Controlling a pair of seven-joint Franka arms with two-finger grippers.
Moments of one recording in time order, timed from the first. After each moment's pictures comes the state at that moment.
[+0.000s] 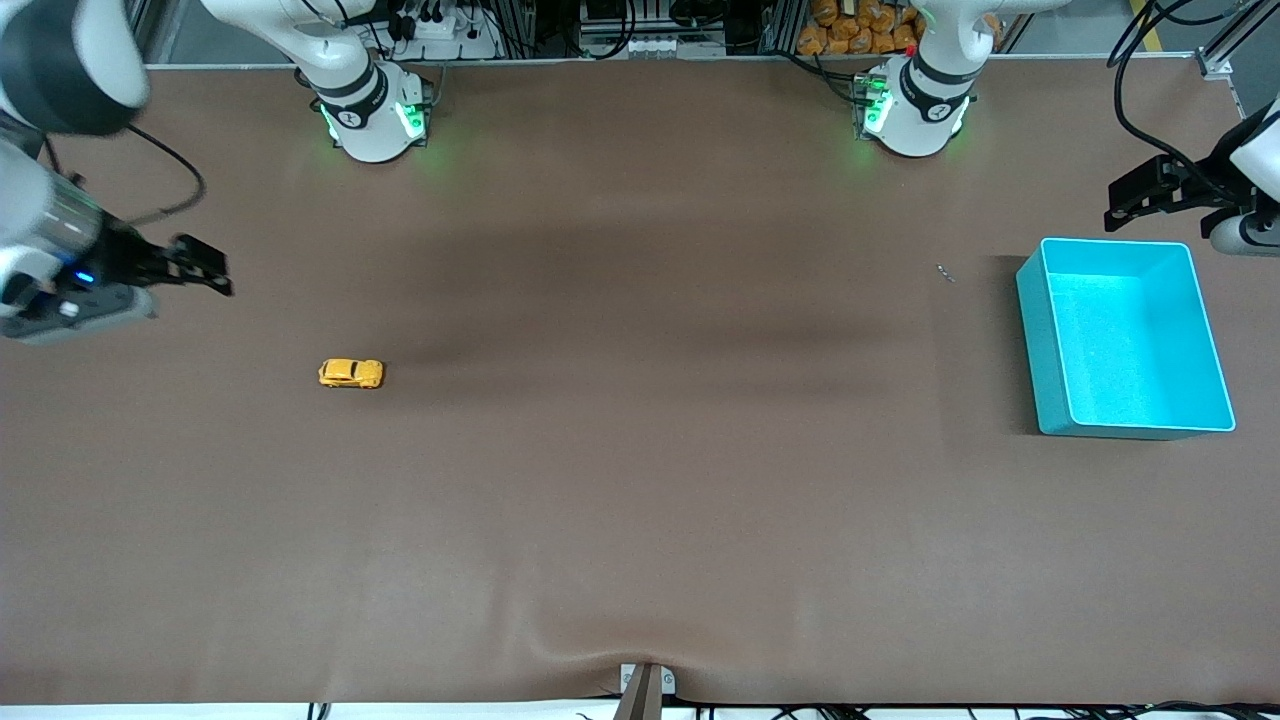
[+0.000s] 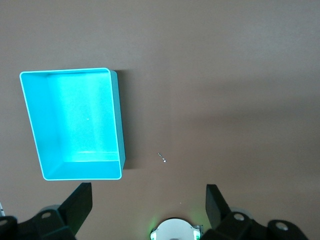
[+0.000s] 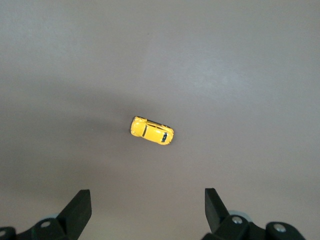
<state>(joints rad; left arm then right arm) 0.01 0.00 -0.05 -1.50 0.04 1.40 0.06 0.11 -0.04 -0.11 -1.94 0.02 1.85 -0.33</state>
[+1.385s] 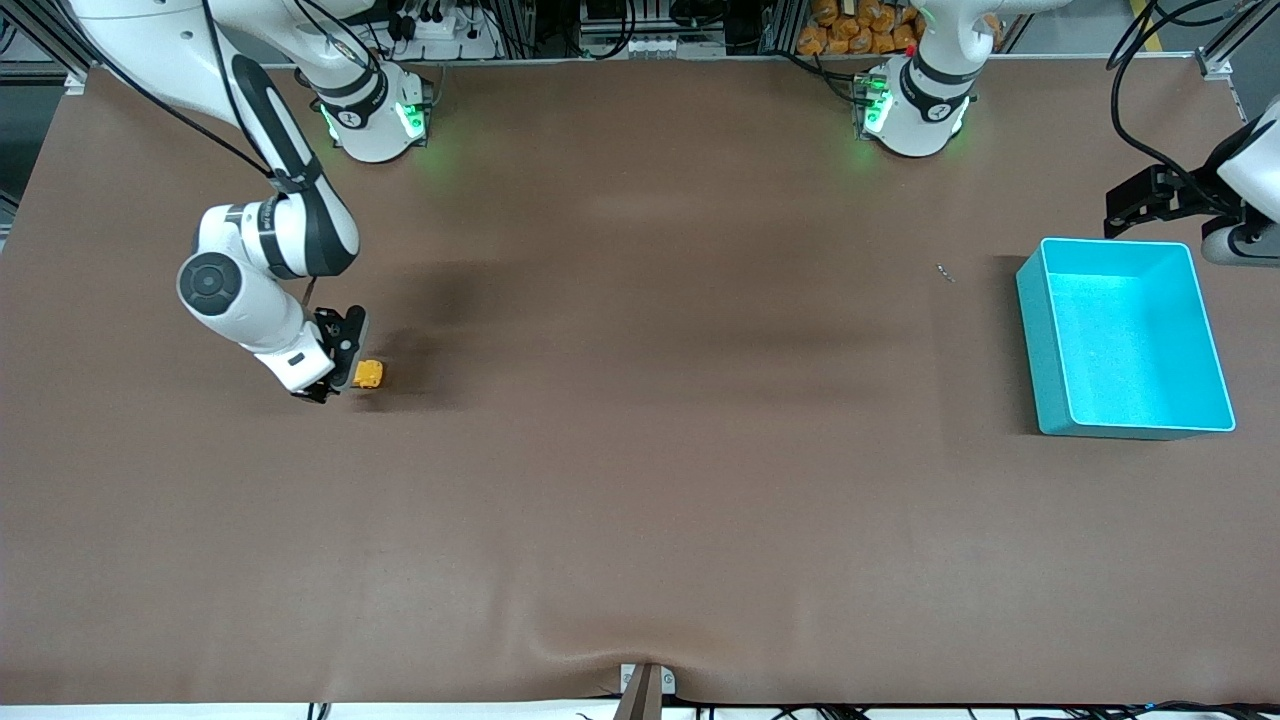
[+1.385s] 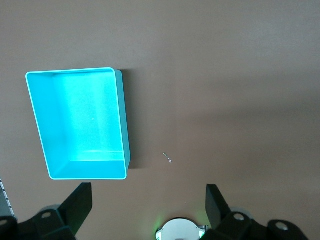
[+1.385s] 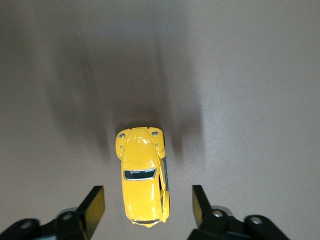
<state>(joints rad) 0.00 0.01 -0.06 -1.50 0.06 1.40 0.06 0.18 0.28 -0.10 -2.29 -0.09 2.52 -1.31</state>
